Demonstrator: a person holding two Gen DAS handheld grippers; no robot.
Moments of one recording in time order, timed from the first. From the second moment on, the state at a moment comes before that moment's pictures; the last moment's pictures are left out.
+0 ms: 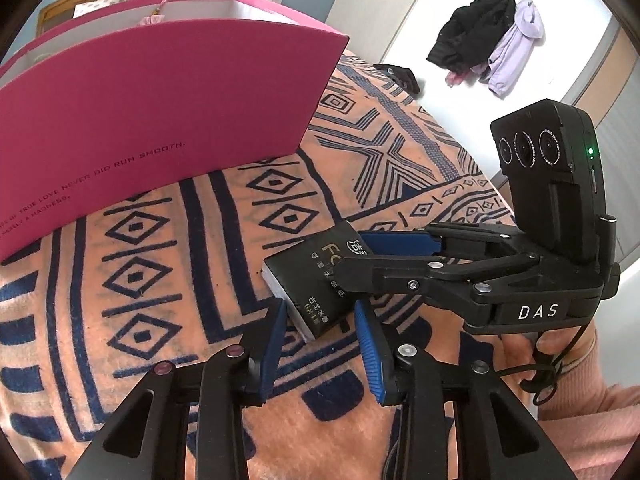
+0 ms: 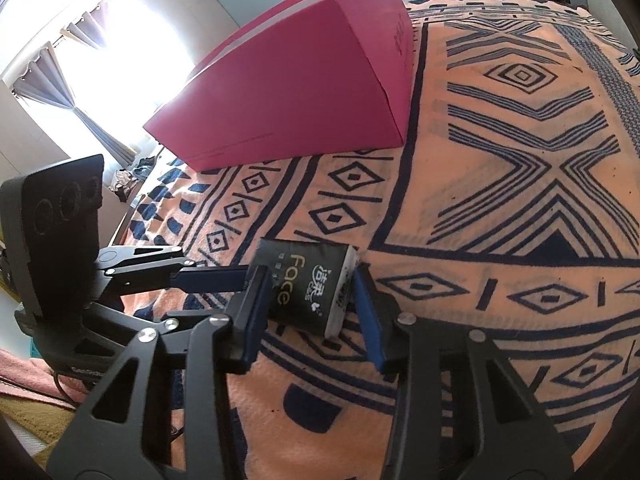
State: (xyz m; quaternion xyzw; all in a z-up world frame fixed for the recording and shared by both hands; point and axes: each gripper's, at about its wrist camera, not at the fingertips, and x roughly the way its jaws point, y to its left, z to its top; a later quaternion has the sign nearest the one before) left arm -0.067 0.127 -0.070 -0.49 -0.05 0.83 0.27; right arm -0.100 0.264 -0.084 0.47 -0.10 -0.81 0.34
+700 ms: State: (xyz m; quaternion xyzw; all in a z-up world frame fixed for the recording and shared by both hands) left arm -0.069 0.114 -0.066 -0.48 -0.08 0.83 0.27; right arm -0.100 0.258 -0.076 0.46 -0.11 -0.81 0.34
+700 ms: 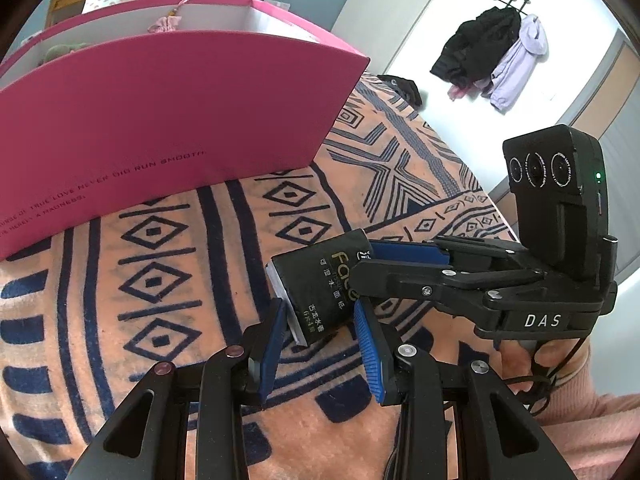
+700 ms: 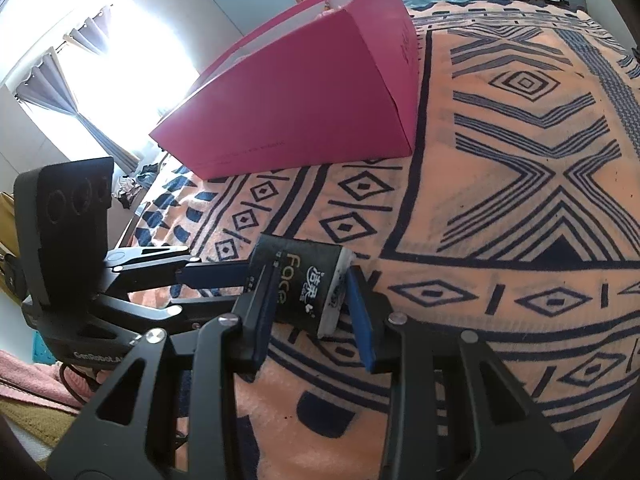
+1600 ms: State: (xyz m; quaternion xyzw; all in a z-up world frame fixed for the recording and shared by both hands) left arm -0.074 0.106 -0.025 -0.43 -0.05 0.86 0.27; right arm -0.102 0.251 -0.034 0.41 -0.09 -0.84 0.35
